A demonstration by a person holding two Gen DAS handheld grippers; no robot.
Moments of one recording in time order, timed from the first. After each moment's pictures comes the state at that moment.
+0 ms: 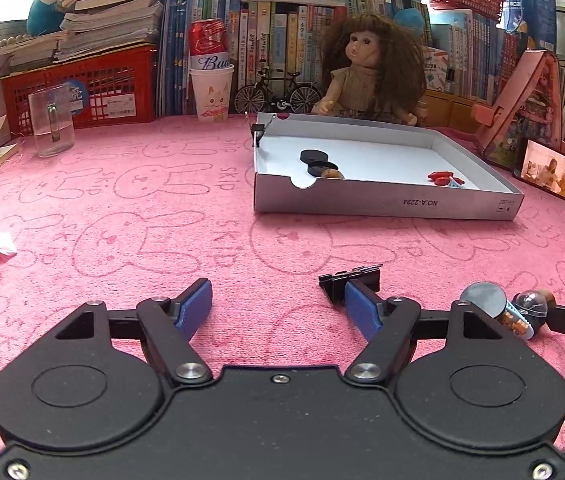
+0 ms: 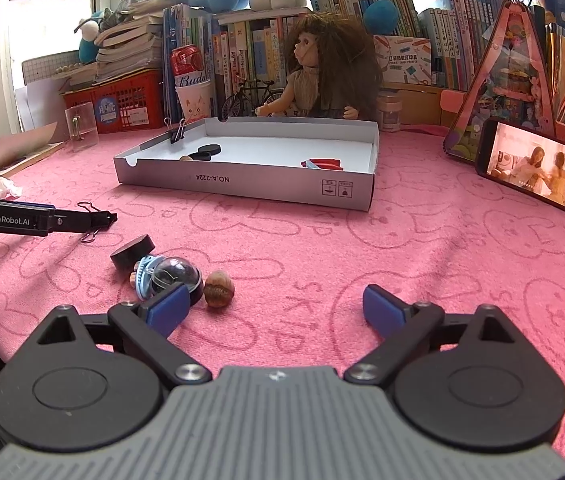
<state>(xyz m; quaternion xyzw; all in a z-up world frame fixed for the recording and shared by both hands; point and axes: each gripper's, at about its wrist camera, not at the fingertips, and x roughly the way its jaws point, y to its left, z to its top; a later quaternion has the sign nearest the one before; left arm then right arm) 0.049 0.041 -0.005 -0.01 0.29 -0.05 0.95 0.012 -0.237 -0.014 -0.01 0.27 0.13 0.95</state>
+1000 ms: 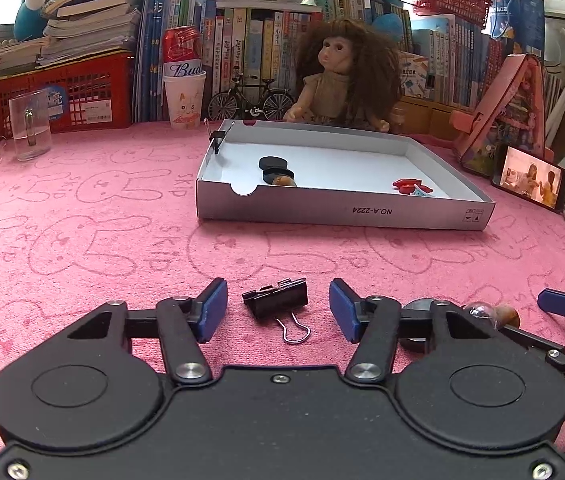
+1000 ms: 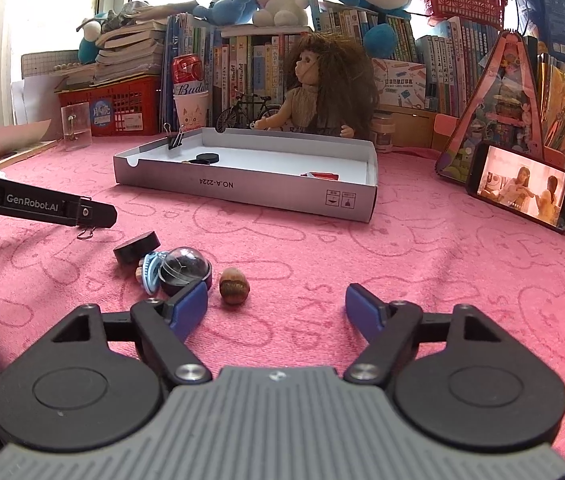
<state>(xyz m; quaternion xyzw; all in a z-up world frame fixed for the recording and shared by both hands) 0.045 -0.004 -0.003 -0.02 0.28 -0.06 0.96 -0.004 -0.218 -0.022 -0.04 0.23 0.11 0.97</state>
